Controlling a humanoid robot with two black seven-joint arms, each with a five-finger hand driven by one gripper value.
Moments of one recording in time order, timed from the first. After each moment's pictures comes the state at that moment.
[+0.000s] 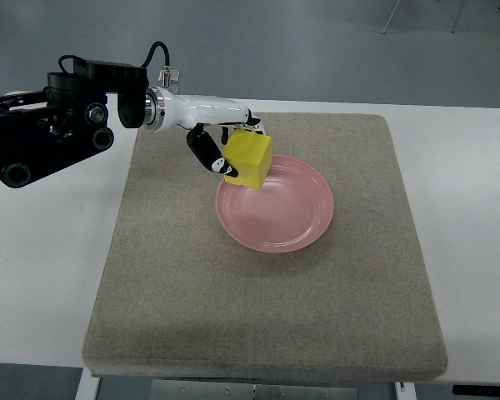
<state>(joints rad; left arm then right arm) -1.24 0.49 -0.21 -1.20 1.35 -0.33 -0.10 0.00 0.00 -0.10 0.16 -0.06 -0.08 0.01</state>
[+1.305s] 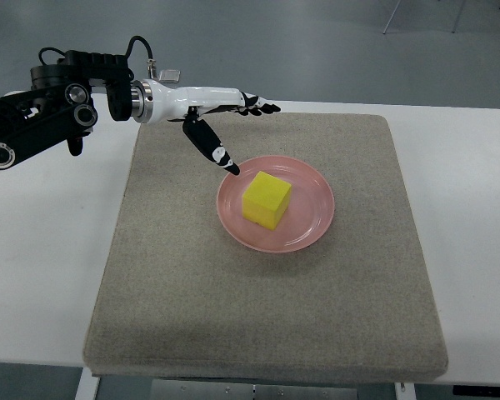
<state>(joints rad) -1.19 0.51 -0.35 -1.11 1.04 -0.42 -0.09 0.00 0.00 -0.10 0.16 -0.06 -0.08 0.01</state>
